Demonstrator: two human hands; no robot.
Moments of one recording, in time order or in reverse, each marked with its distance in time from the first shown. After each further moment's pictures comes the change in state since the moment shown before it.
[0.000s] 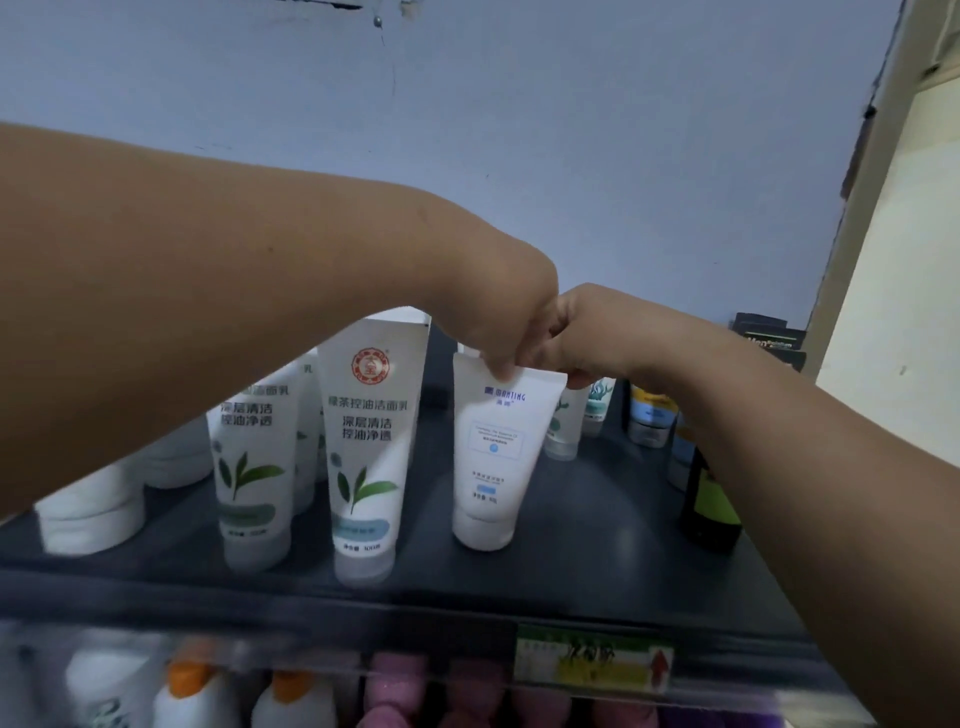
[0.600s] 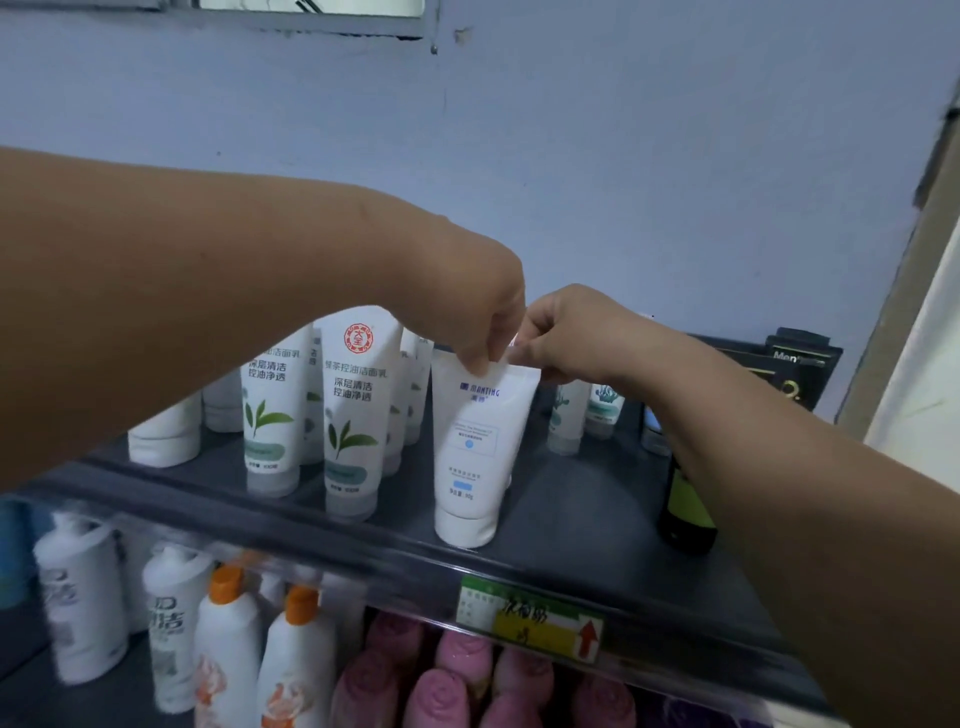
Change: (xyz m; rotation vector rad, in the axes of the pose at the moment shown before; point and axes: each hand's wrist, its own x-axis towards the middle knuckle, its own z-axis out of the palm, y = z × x) left_hand -0.035 0.030 -0.013 -0.012 -0.069 -0.227; right_hand -0.012 0.007 -0.002 0.020 -0.009 -0.166
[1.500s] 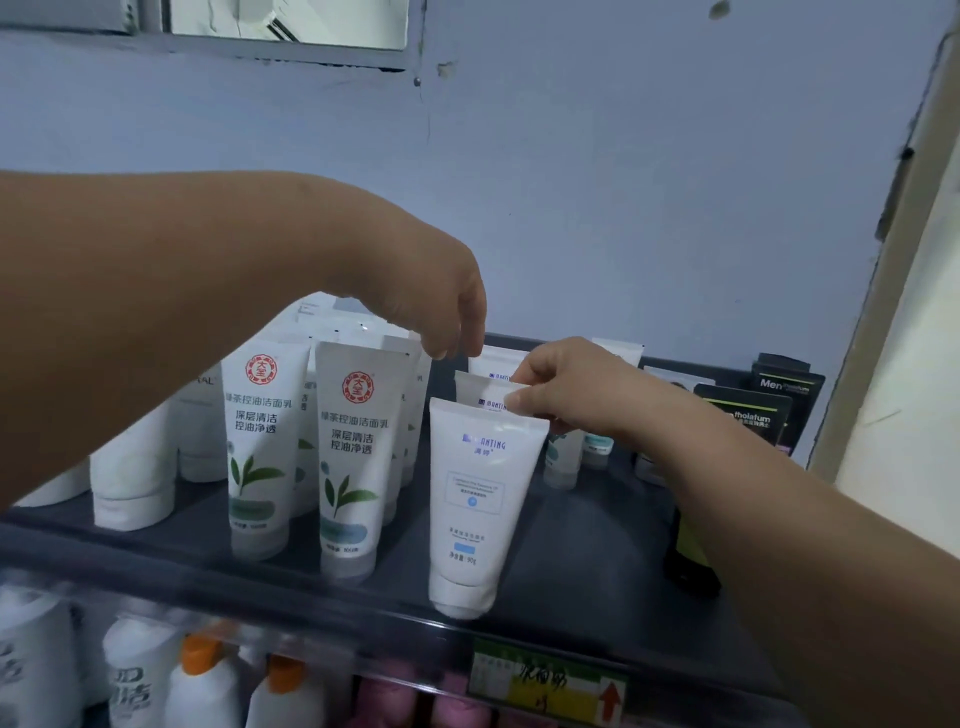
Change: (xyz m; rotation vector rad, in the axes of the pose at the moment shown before) left_hand 0.012 -0.046 -0.012 -0.334 -0.049 -0.046; right_hand 0.002 0.006 0.007 -0.024 -0.031 0.086
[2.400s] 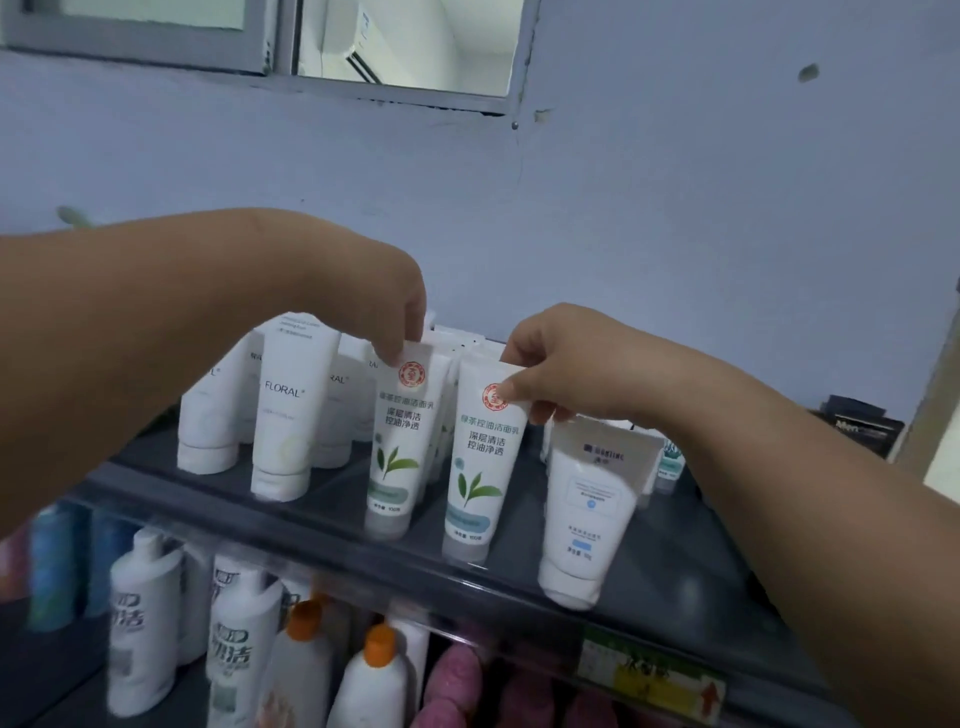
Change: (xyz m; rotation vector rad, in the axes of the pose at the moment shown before) left_hand -0.068 -0.105 0.006 0.000 0.095 -0.201; right_hand -0.030 -0.123 0.034 -0.270 -0.069 -0.188
